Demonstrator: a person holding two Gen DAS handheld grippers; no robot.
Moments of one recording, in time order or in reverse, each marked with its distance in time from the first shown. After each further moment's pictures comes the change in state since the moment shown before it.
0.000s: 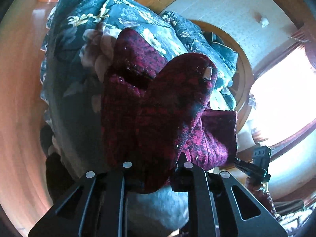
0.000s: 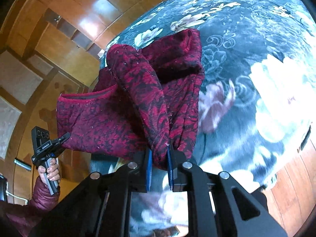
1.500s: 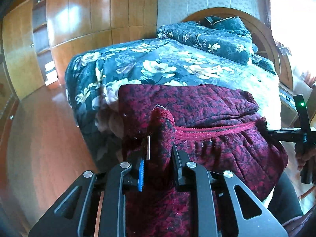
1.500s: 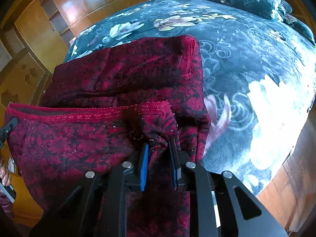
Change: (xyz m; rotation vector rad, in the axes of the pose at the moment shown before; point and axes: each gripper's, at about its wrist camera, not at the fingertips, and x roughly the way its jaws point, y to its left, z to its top) left arm 0.037 -0.087 0.010 0.539 -0.174 0.496; right arm 0.078 0.010 0.026 -0.126 -0.021 -0.332
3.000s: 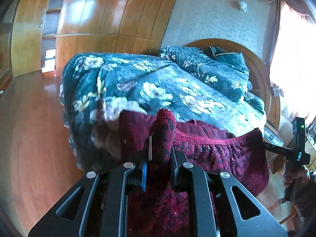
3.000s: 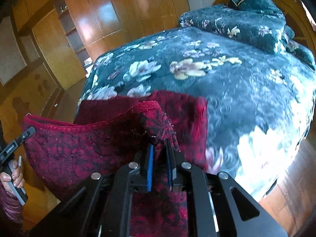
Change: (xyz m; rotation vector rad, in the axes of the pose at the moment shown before) left arm -0.029 0.035 0.046 -0.206 -0.128 -0.114; right arm -0.085 0.030 0.050 -0.064 -0.205 0.054
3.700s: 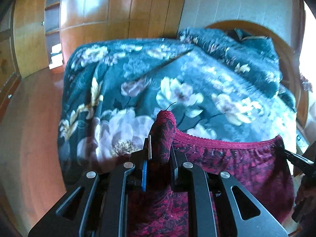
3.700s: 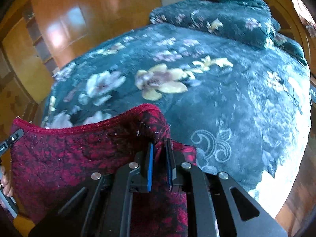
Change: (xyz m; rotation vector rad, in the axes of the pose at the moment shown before) left arm 0.198 0.019 0.080 0.012 0.166 0.180; right arm 0.128 -0.048 0.088 0.114 0.028 -0.195
